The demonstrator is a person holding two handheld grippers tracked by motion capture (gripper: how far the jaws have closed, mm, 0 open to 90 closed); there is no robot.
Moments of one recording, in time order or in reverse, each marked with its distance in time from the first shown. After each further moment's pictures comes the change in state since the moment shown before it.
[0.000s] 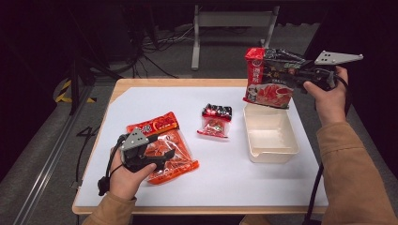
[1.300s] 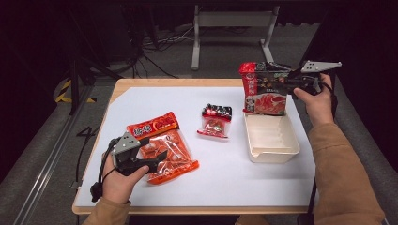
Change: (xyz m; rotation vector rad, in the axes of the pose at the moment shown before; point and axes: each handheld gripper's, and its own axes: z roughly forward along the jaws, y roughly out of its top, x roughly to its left) left arm 0.007 -0.013 -0.015 0.002 0.057 -0.053; right arm -0.025 -0.044 0.037 0.073 0.054 0.036
